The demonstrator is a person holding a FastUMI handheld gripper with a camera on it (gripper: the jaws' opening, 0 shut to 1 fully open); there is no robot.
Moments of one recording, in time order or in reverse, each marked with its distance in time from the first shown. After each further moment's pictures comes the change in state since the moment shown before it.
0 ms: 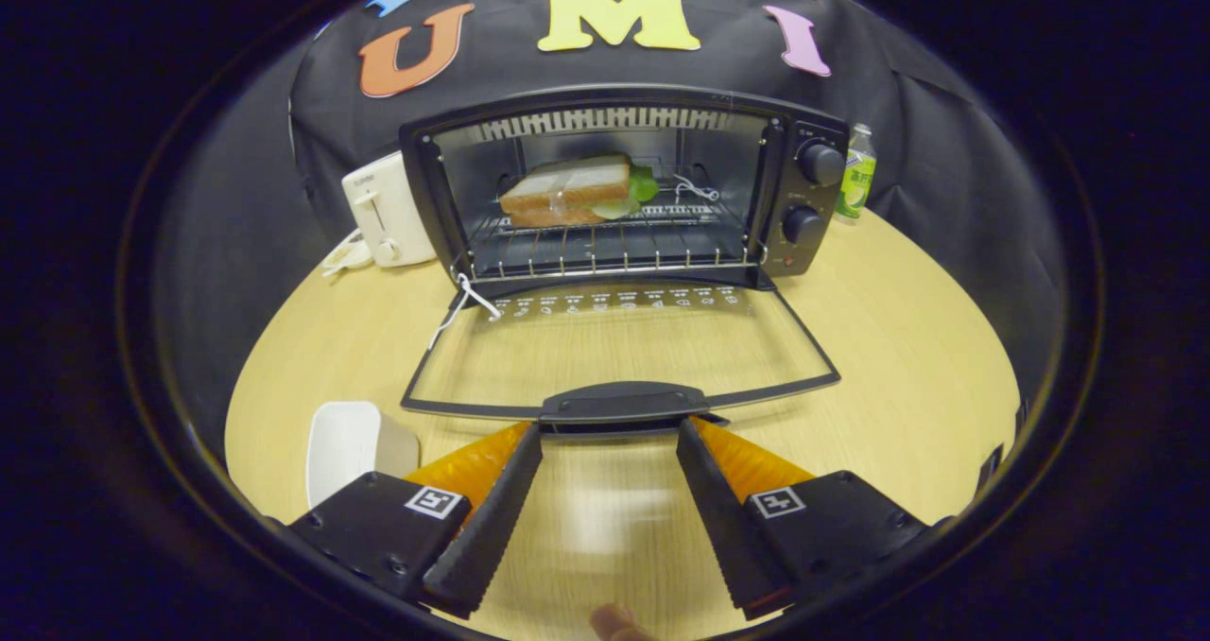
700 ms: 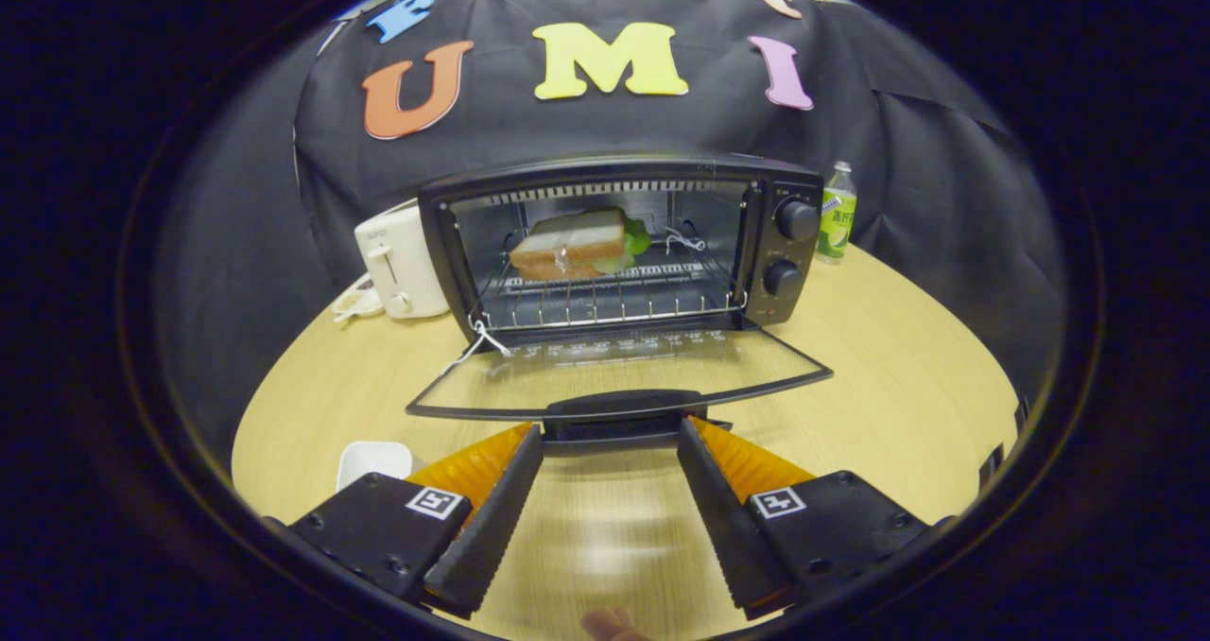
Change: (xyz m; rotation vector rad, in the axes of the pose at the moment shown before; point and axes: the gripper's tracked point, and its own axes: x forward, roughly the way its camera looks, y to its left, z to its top) arm -0.024 0.004 0.039 0.006 -0.200 -0.008
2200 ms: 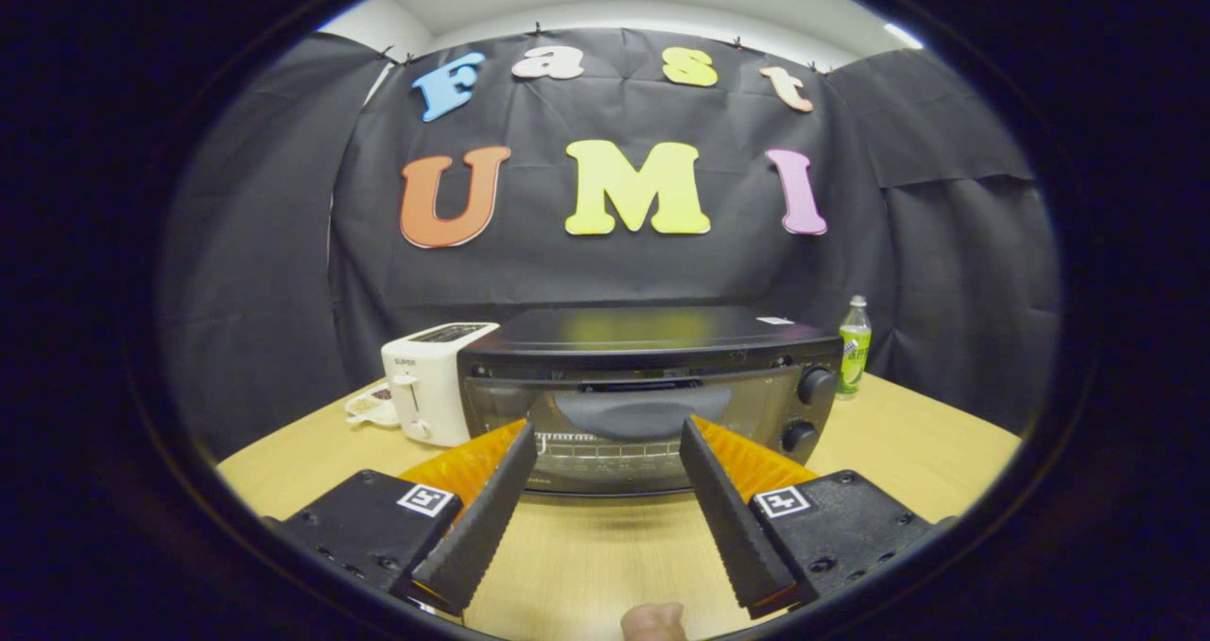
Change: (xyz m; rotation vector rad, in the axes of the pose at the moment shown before) arm 0.003 0.017 0.102 -0.033 -0.440 0.046
